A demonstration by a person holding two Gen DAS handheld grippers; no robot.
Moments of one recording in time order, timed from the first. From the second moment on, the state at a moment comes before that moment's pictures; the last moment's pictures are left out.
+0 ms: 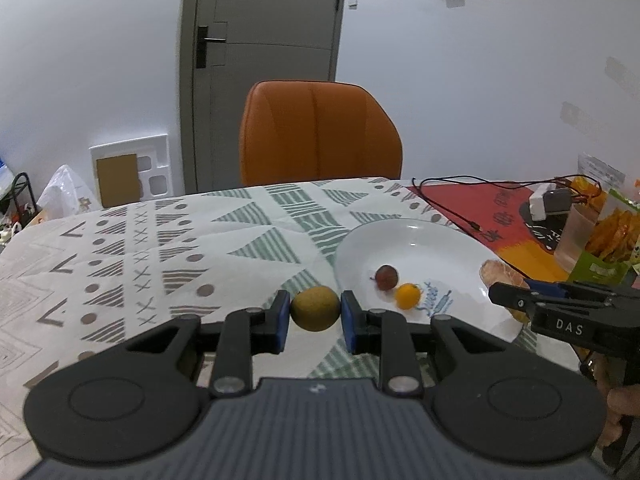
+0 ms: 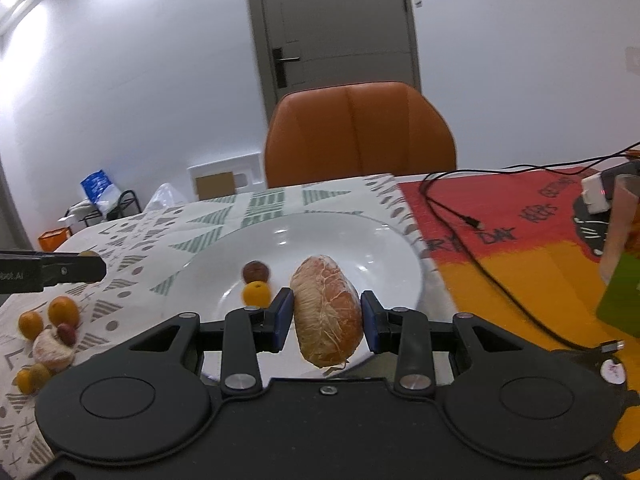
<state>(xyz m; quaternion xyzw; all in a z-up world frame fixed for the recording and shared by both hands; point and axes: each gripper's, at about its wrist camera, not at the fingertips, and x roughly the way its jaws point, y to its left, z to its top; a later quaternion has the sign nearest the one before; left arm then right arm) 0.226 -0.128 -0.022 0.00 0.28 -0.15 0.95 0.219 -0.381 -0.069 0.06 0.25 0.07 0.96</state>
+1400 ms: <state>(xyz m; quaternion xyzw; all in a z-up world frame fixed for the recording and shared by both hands) 0.230 -0.165 -0.021 0.03 0.28 -0.14 0.95 0.193 -0.381 -0.068 0.09 0.25 0.08 0.96</state>
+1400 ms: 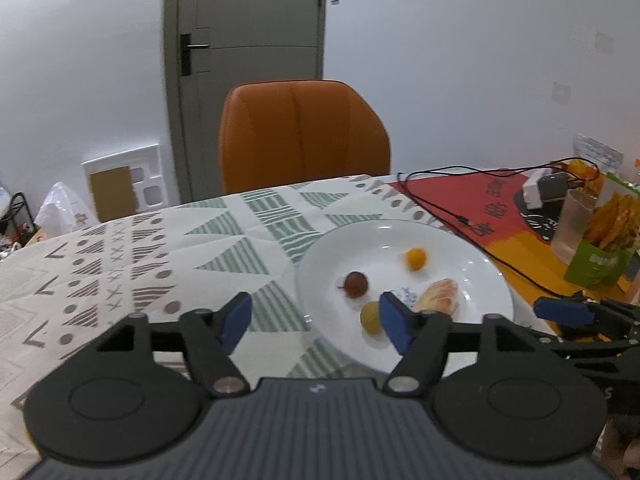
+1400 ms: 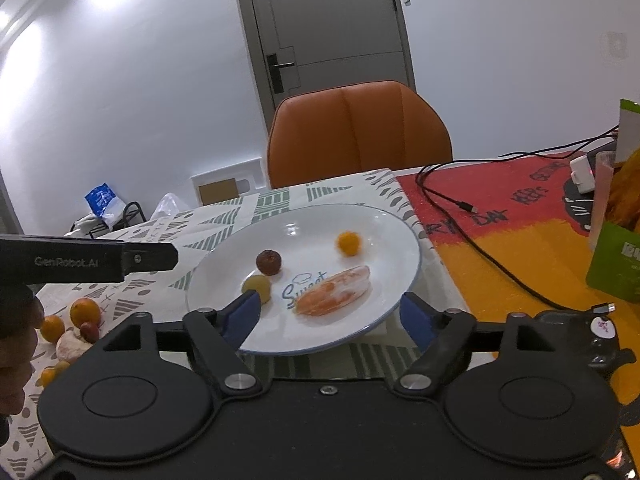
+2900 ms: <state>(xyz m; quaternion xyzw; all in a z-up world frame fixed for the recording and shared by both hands) 0.166 -0.007 -0.027 -0.04 0.28 0.02 0.96 0.197 -0.274 -0.062 0.08 0.27 0.19 0.94</state>
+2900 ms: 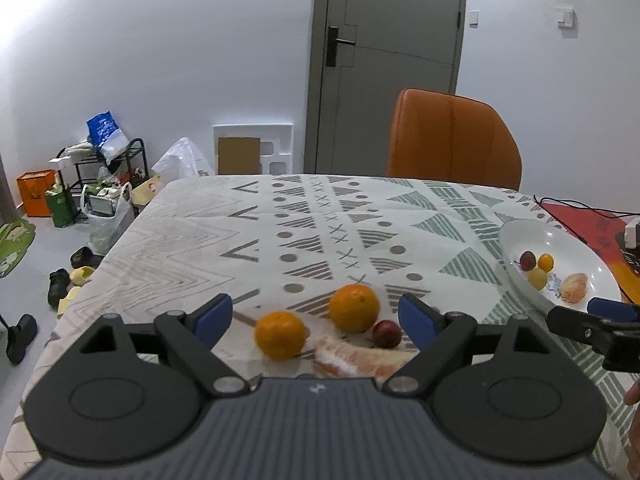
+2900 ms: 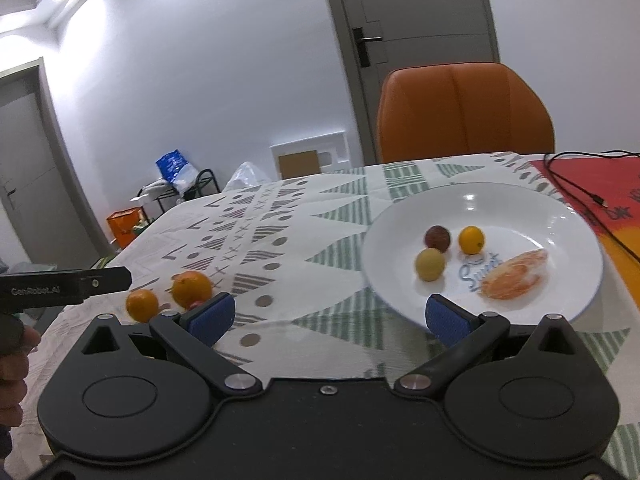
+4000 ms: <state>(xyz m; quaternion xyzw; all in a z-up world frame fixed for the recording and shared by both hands) 0.145 0.053 -0.048 -0.07 0.30 0.04 0.95 0.197 -0.190 -0.073 0.04 0.32 0.27 0.91</state>
